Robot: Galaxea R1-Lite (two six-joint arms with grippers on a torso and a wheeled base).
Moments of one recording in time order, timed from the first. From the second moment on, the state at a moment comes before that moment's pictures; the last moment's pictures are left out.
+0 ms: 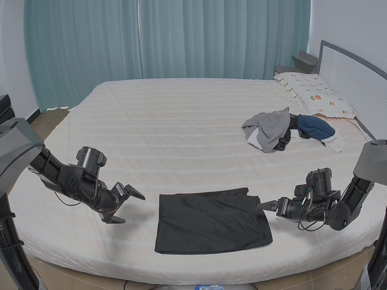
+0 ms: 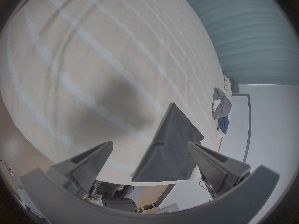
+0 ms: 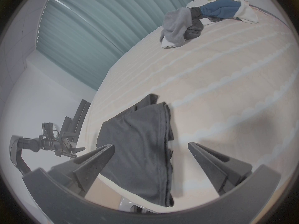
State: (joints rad) left arm -0.14 2.06 -0.95 -0.08 -0.43 -0.90; right arm 0.25 2.12 -0.54 -0.90 0.32 0.58
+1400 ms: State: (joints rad) left arm -0.32 2.40 -1.35 -0.08 -0.03 -0.89; right arm 0.31 2.37 -0.87 -0.89 0.30 0.70
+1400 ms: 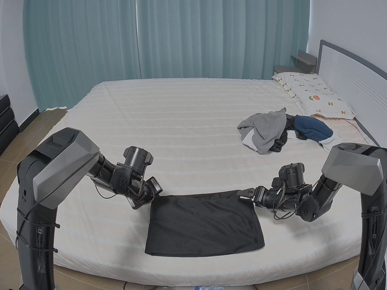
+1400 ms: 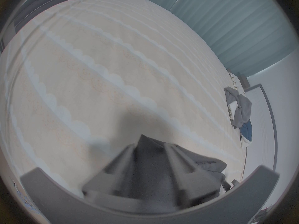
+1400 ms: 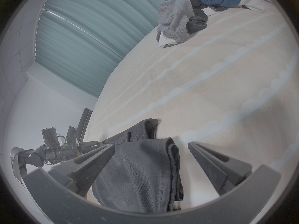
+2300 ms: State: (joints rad) left arm -0.31 2.40 -1.34 -0.08 0.02 -0.89; right arm 0.32 2.37 -0.94 -0.84 0.24 0.69
